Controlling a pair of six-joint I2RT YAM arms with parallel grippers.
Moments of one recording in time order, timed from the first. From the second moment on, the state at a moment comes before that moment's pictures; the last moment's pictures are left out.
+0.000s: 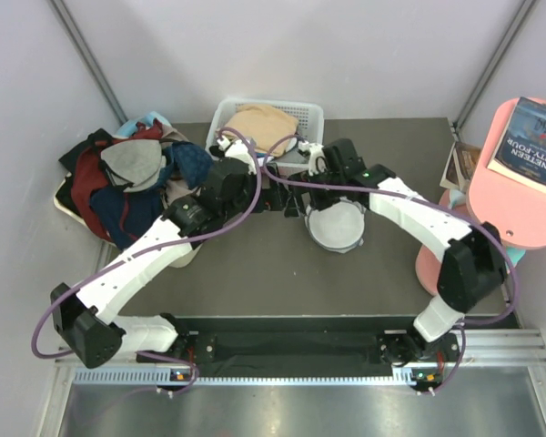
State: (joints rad) left arm -0.69 1.26 1.22 -0.46 -0.16 -0.59; right arm 0.59 1.65 1.38 -0.54 -0.35 0.22
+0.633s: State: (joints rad) left arm -0.72 1.32 1.36 -0.47 0.01 -0.28; right arm 0.44 1.45 1.31 -0.60 -0.47 0.09
